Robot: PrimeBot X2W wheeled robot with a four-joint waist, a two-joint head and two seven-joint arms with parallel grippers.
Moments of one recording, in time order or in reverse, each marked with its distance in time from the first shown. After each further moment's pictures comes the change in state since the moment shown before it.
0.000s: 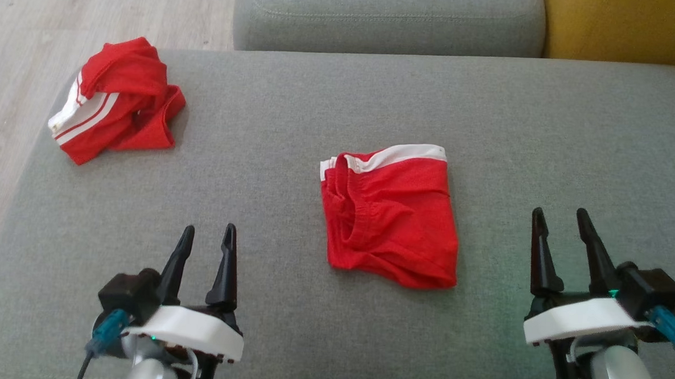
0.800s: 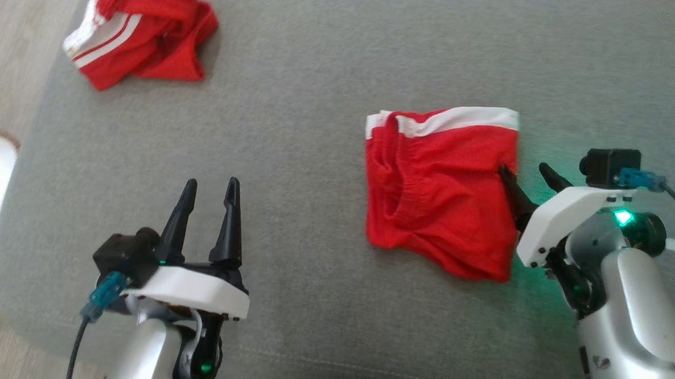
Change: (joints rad) left arm -0.105 -0.040 0.027 -0.003 0.009 -0.026 0.000; right arm -0.305 -0.056 0.050 0.123 0.064 0.000 0.597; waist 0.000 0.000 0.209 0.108
